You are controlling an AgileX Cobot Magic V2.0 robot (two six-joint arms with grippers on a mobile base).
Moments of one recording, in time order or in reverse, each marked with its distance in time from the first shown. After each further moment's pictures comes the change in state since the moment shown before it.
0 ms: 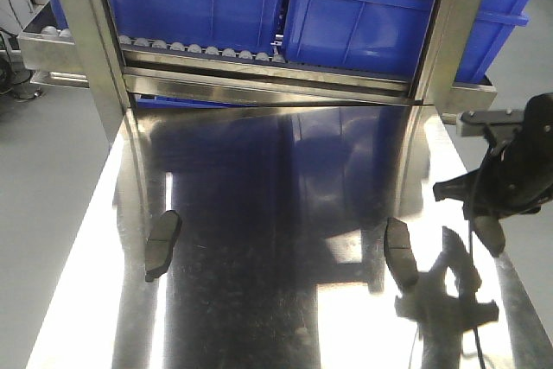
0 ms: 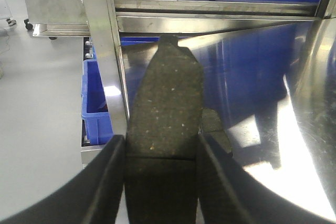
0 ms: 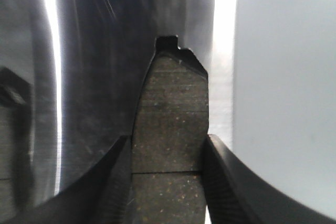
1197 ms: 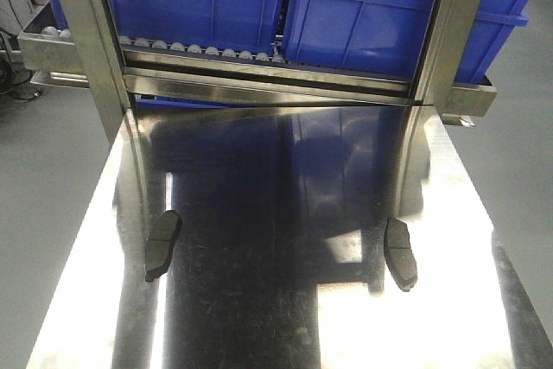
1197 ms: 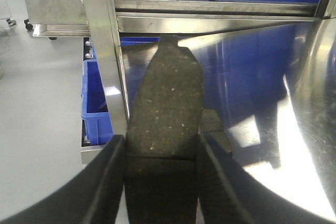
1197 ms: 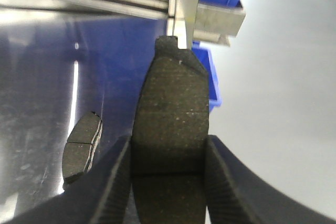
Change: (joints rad) left arm 0.000 0.000 0.000 0.000 0.000 0.000; right arm 0.000 -1.271 0.711 0.006 -0.294 -0.057
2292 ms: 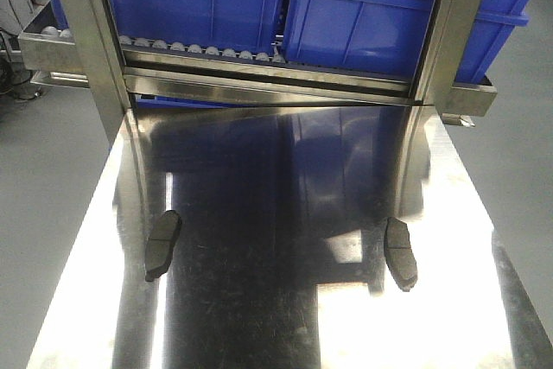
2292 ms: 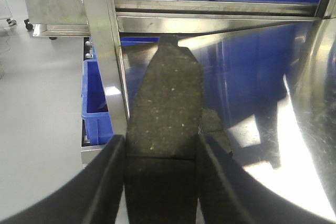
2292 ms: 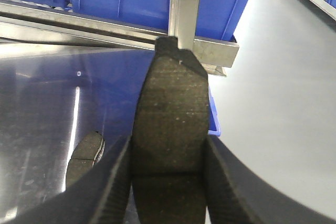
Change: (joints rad) left arm 0.000 0.000 0.000 0.000 0.000 0.000; right arm 0.000 -0.151 0.066 0.000 -0.028 -0.001
